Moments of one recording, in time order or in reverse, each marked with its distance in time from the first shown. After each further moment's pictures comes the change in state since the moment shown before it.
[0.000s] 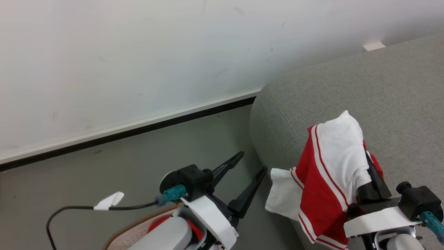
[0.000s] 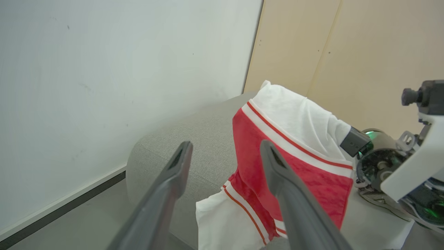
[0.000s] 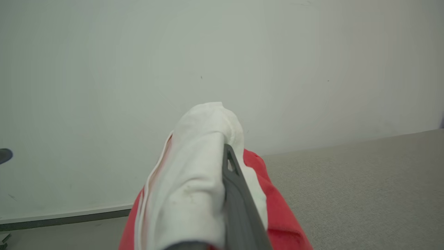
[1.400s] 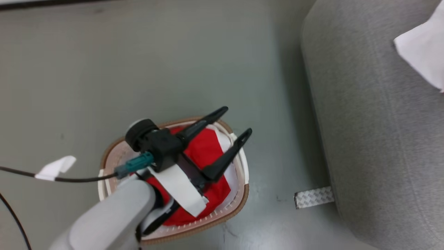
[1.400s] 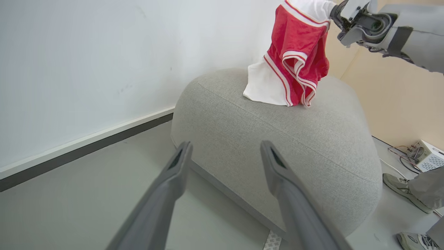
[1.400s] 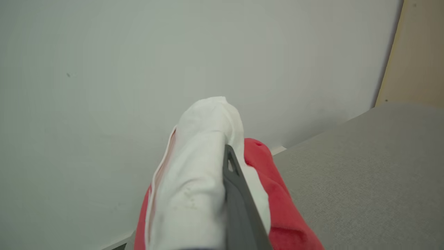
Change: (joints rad) left arm -0.144 0.211 0.034 -0.236 0.068 -0.035 0.083; right arm -0.800 -0.345 -0.374 0.471 0.234 0.000 0.199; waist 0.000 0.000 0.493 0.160
